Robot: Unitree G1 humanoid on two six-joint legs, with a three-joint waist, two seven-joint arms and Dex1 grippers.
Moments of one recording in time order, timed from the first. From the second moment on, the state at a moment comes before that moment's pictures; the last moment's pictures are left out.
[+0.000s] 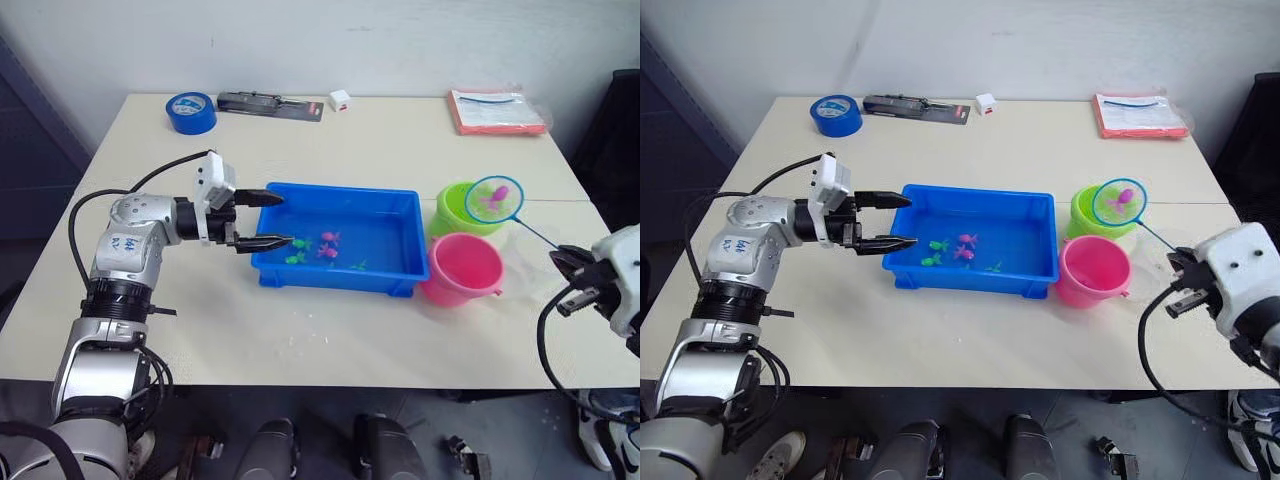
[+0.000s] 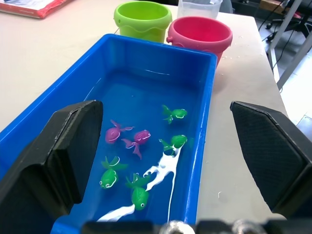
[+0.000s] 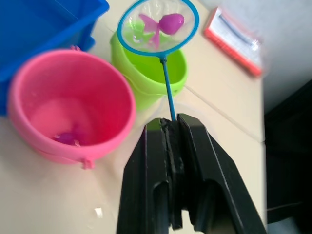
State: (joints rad) left arm -0.83 0.58 -0.03 0.46 -0.34 0.22 -1.27; right arm 0.30 -0.85 -0.63 -0.67 0.25 0.55 0.51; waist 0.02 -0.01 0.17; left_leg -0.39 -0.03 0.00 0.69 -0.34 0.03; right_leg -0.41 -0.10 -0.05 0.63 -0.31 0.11
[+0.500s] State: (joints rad) left arm -0.84 0.58 -0.03 0.48 -0.33 0.21 -1.30; right arm 0.49 -0.74 -0.53 -0.39 -0.28 -0.26 0.41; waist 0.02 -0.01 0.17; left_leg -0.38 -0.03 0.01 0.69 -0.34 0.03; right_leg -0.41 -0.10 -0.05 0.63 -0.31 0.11
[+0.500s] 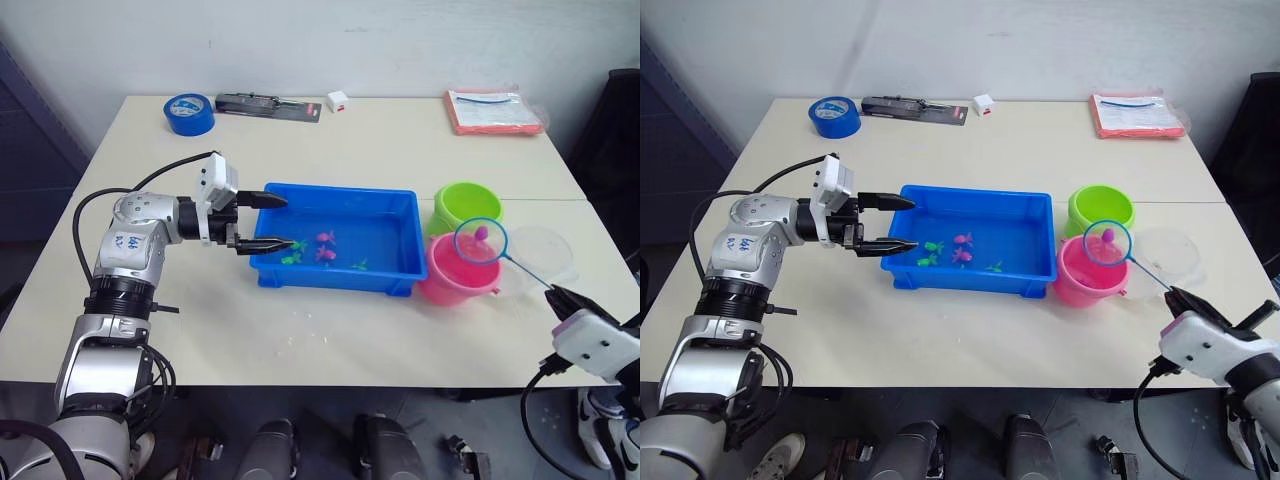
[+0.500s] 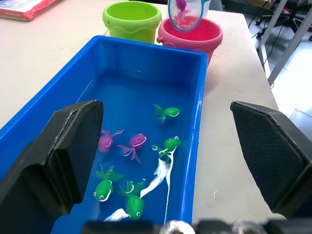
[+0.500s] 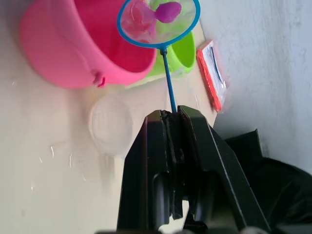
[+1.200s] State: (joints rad) left arm -0.81 0.61 -0.02 0.39 -0.33 0.27 -1.29; right arm 0.43 -0.81 -0.48 -0.23 -0.85 -0.54 -0.12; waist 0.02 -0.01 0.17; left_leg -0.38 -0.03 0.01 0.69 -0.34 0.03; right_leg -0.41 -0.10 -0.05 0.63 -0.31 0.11
